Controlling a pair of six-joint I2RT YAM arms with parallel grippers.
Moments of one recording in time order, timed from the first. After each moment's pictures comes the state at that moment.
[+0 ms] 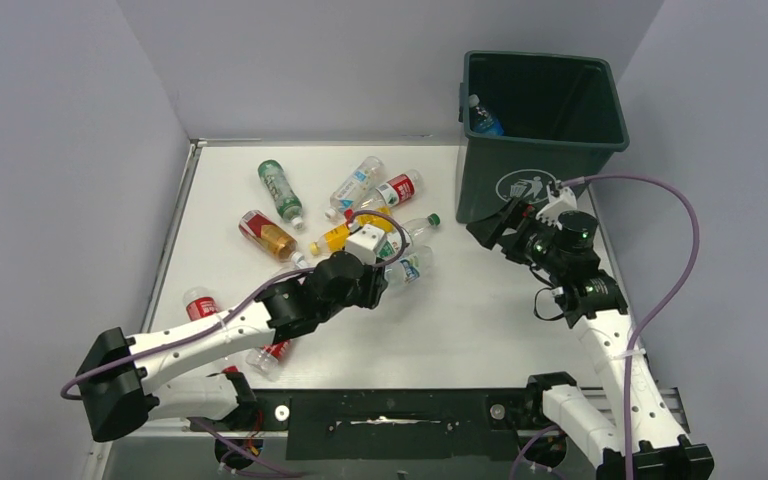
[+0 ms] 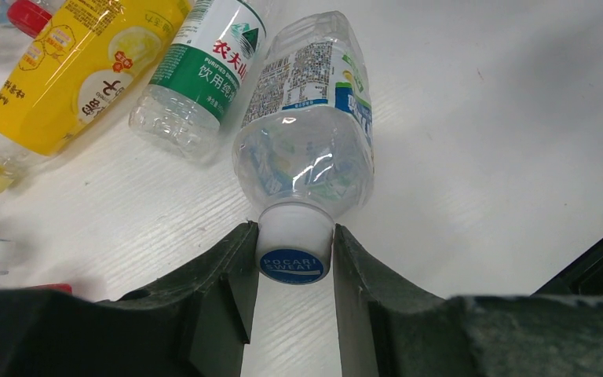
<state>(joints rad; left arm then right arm) -1.02 1.19 0.82 -0.17 -0.33 -0.39 0.12 0.86 0.82 -0.34 -0.34 0.63</state>
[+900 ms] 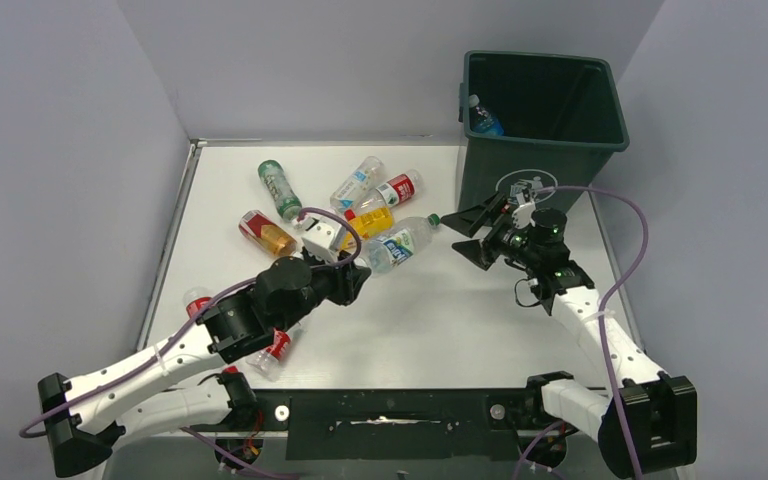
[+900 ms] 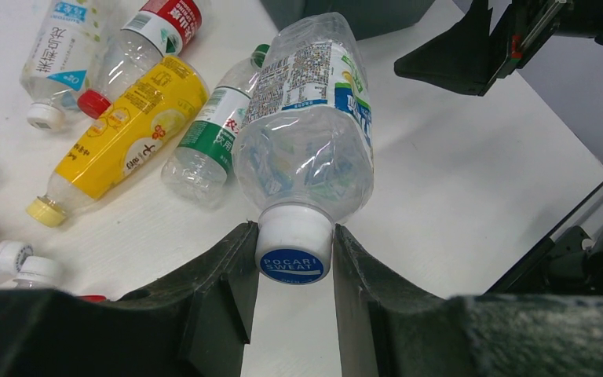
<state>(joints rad) -1.02 0.88 0.82 -0.22 -0.33 -0.38 0.18 1.06 0.69 0.00 -0.56 1.11</state>
